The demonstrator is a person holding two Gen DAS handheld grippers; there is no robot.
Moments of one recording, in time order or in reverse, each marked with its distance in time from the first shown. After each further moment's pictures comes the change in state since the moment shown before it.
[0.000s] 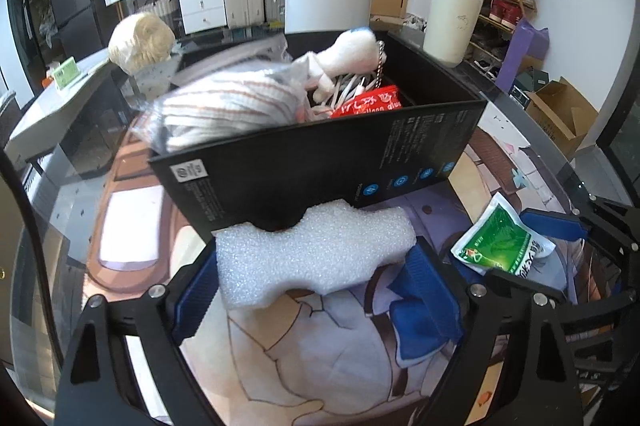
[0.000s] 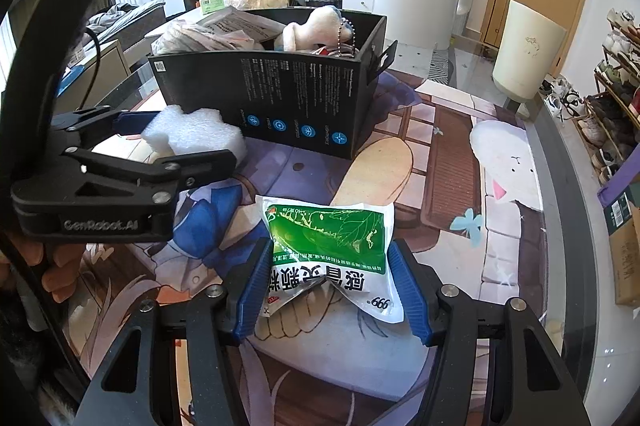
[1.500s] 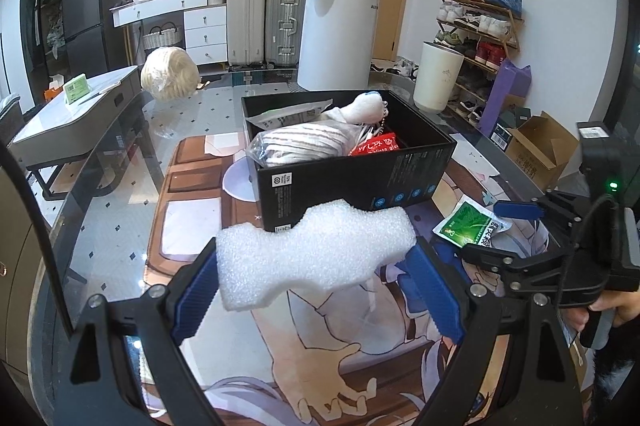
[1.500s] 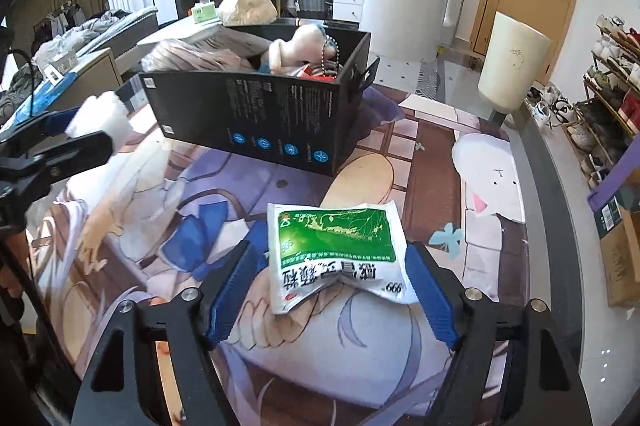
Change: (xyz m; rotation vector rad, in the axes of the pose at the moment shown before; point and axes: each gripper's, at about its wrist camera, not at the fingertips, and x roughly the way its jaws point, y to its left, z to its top) left arm -0.066 0.034 -0.021 -0.025 -0.156 -0.052; right arm -0.002 -0.007 0.005 0.002 -0.023 -0.043
